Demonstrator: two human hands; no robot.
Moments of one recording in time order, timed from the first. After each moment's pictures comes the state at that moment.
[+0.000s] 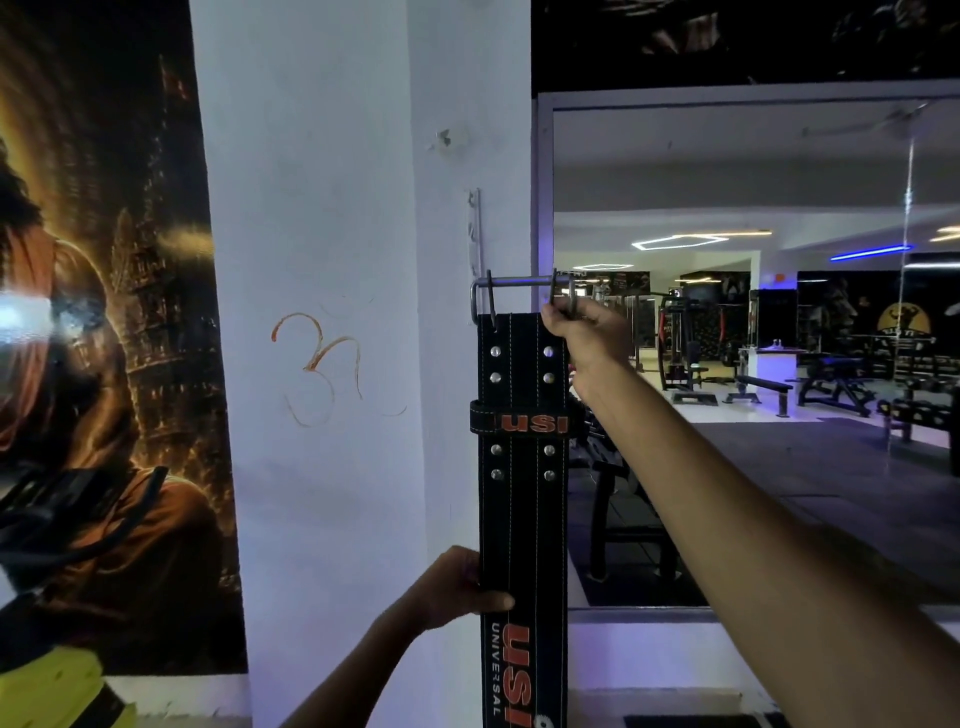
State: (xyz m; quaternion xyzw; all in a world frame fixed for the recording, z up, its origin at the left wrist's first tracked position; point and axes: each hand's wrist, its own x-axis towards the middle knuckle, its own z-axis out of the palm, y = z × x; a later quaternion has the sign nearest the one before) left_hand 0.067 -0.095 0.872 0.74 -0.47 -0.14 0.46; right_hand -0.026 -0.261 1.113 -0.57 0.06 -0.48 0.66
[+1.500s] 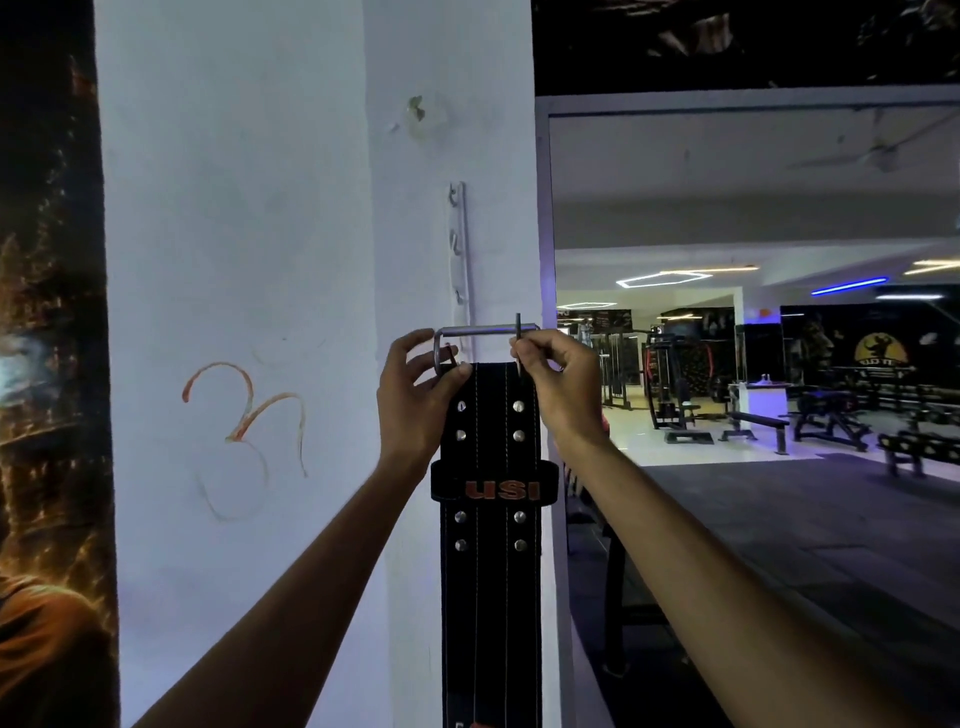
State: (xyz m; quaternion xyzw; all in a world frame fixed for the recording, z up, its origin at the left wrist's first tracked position) left_hand 0.312 -0.233 1.096 0.53 -0.37 0.25 0.72; right_hand 0.252 -0.375 1.112 -0.63 -0.11 -0.59 0.49
